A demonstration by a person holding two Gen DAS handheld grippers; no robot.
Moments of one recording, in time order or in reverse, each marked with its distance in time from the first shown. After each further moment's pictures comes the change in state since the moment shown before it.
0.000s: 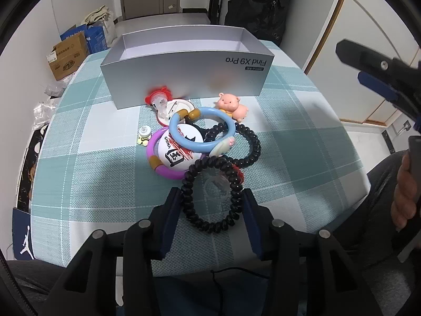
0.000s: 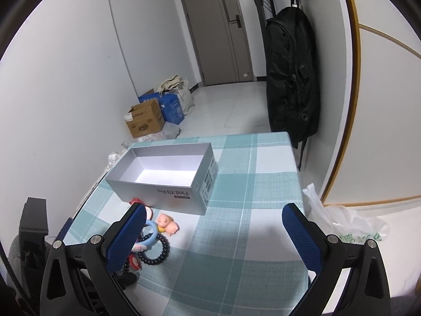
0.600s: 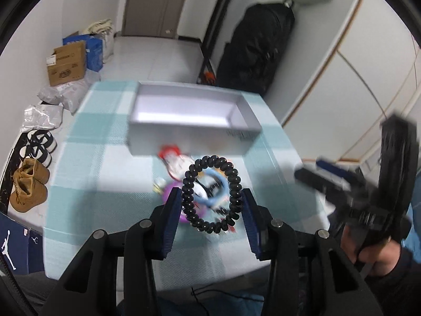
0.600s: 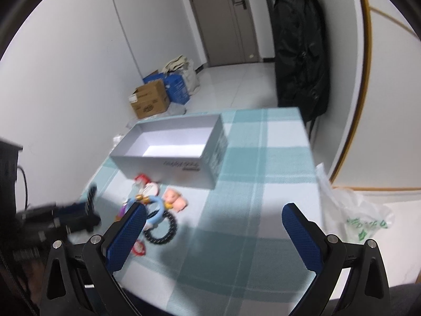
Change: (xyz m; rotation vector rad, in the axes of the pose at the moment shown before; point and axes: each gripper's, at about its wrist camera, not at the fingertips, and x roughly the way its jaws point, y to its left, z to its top) left arm -0.046 0.037 0.033 -0.098 -0.190 -0.148; right arm 0.013 0.009 -0.017 0.000 0.120 0.049
